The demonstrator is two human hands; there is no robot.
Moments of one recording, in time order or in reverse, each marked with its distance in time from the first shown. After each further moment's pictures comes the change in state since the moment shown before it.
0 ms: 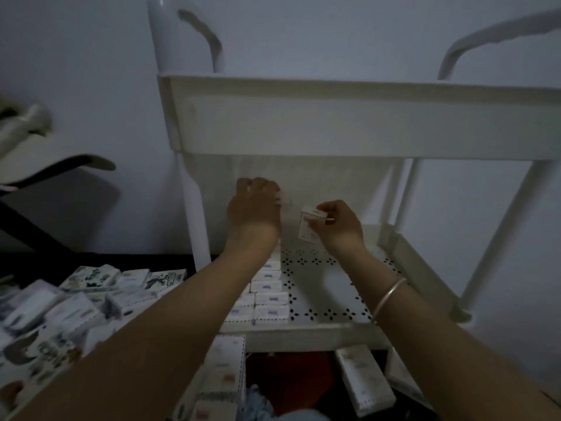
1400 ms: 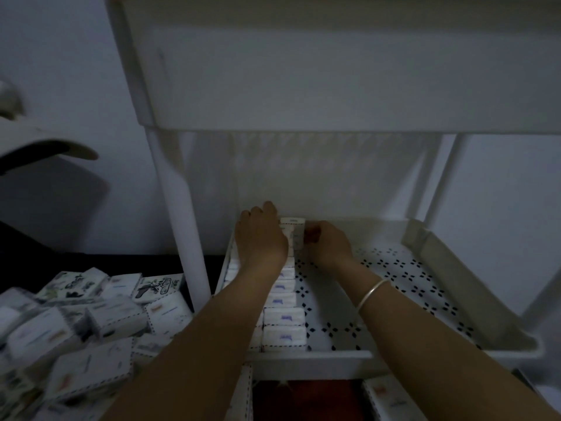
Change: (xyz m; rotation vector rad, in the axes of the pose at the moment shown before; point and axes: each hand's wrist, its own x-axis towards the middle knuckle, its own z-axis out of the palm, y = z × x) left_hand 0.000 -0.033 0.073 0.002 -0.108 -0.186; right_hand 0.029 0.049 0.061 -0.352 -0.246 0.054
